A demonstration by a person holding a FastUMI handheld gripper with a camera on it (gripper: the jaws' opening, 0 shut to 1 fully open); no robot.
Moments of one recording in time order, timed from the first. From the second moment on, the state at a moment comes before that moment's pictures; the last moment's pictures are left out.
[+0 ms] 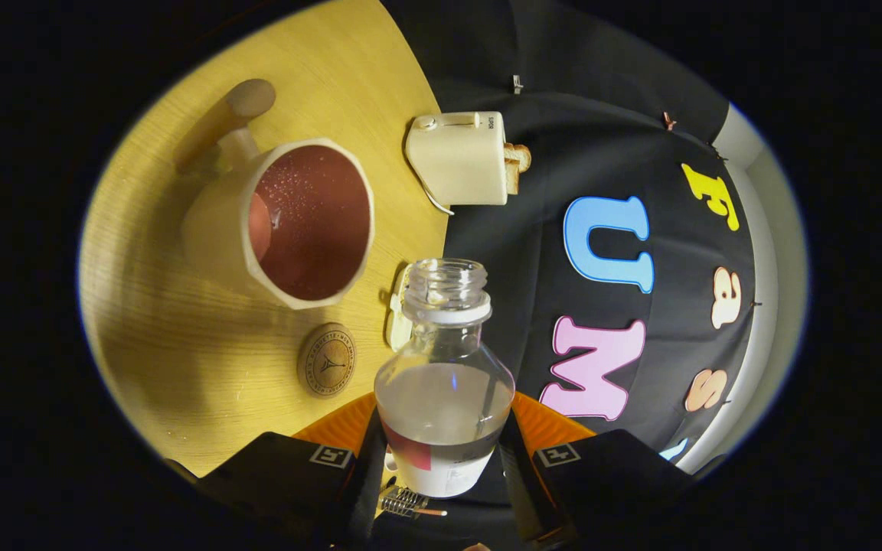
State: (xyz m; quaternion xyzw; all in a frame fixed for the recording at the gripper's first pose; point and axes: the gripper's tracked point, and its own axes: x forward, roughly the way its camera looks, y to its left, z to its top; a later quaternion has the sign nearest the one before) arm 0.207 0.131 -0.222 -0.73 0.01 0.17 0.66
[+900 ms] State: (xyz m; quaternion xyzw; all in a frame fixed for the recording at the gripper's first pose) arm 0.217 0.147 -0.218 -0.81 -0.04 0.20 0.55
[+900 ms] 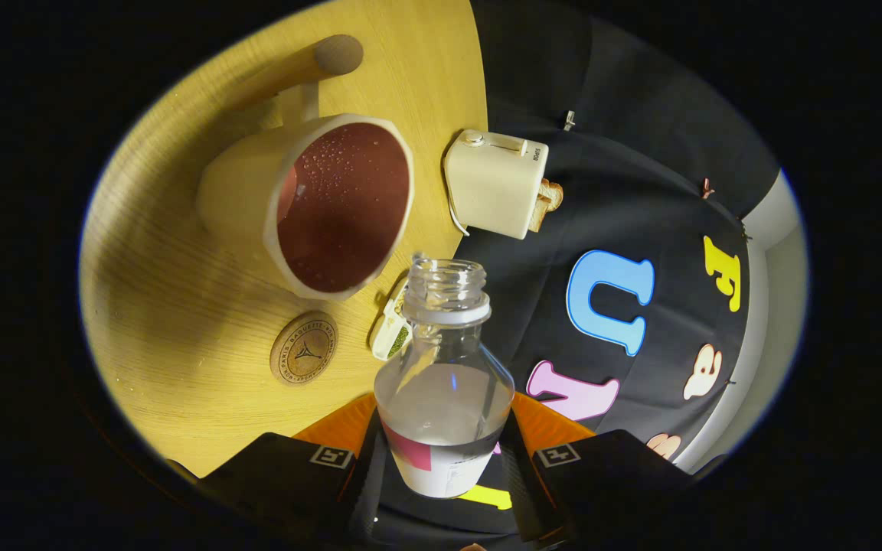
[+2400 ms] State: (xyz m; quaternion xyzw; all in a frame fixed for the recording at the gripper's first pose) arm 0.232 0.164 -0.210 -0.85 -0.10 0.21 0.46
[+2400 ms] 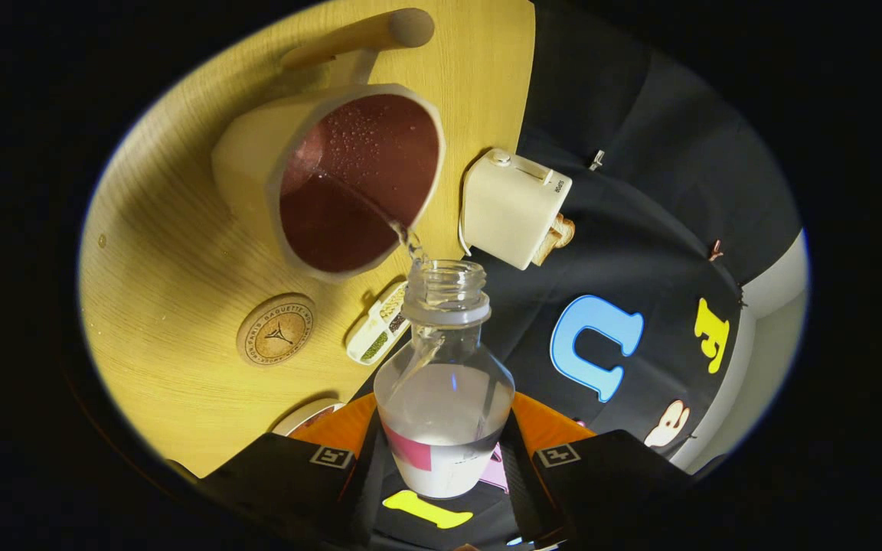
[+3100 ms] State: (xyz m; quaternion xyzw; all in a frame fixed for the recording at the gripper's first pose) arm 0.232 0.178 -0.204 -0.87 -0.13 0.23 0.42
